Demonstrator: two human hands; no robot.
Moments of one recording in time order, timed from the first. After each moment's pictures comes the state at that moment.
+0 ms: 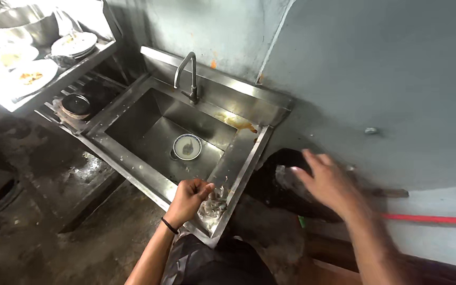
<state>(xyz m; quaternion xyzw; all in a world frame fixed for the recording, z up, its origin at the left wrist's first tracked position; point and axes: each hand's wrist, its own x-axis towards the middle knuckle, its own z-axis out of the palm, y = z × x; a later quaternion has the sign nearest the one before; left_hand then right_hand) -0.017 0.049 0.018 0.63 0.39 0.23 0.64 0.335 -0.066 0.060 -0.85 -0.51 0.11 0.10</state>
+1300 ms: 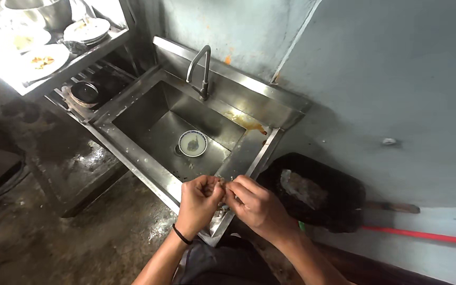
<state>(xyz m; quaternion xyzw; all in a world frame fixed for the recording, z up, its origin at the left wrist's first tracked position) -0.002 0.022 0.047 0.61 0.40 0.39 0.56 0.169 -0.033 0.056 -0.59 -0.74 0.04 0.32</state>
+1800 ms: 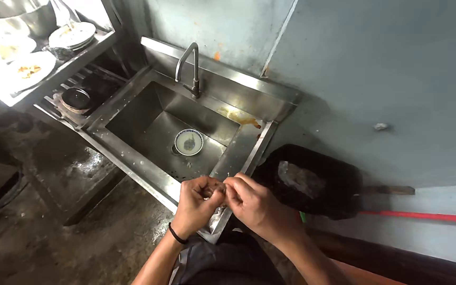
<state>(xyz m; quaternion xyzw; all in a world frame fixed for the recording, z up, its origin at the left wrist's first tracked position) -0.002 0.024 0.048 0.63 0.30 0.37 0.61 0.164 -0.040 0.066 -0.62 -0.70 0.05 0.35</state>
